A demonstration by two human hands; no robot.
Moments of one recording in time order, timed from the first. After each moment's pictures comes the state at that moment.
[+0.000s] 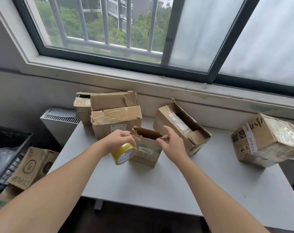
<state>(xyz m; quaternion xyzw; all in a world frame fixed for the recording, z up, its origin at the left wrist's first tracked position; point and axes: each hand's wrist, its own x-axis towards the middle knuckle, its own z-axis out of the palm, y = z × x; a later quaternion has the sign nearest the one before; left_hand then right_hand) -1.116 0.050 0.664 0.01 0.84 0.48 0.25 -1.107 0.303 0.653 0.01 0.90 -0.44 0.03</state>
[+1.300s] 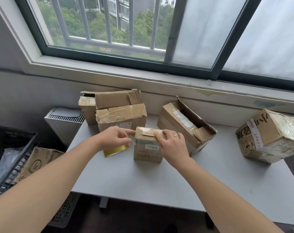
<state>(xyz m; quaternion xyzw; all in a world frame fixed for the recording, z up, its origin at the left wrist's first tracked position) -1.111 0.011 0.677 0.14 0.88 0.39 0.22 -1.099 0.286 0.620 -0.16 0.98 0.01 -0.08</state>
